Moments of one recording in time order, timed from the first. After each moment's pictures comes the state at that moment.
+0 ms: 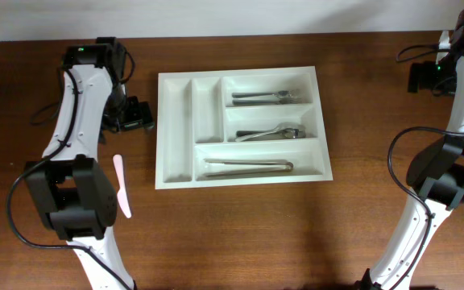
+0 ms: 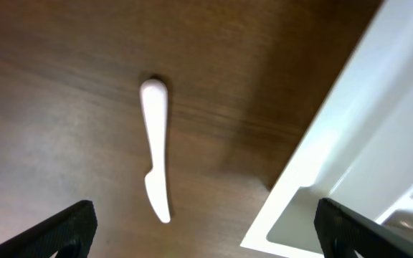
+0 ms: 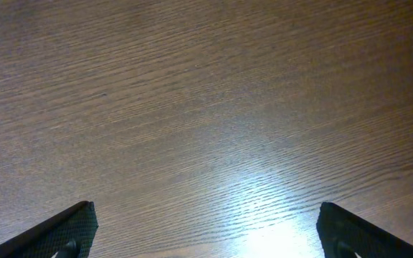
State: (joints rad) left arm 0.01 2.12 1.97 -1.49 -0.05 -0.28; right arm -0.39 2.44 2.53 -1.39 0.13 -0.16
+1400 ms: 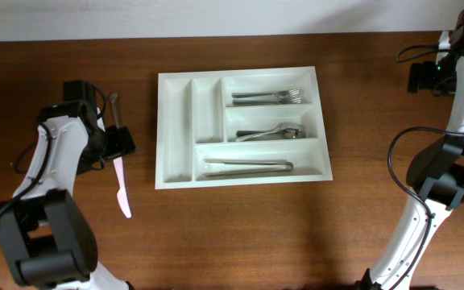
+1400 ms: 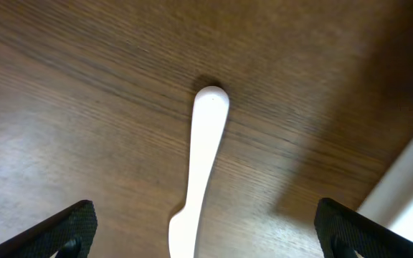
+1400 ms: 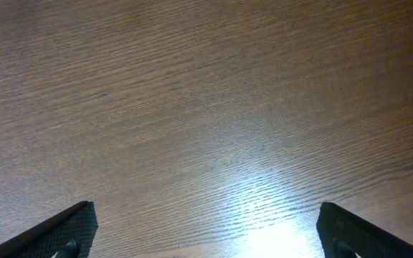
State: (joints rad) left arm 0.16 1.83 1.36 -1.00 -0.03 -0.24; right arm -0.39 2.44 2.53 -1.39 0.13 -0.16
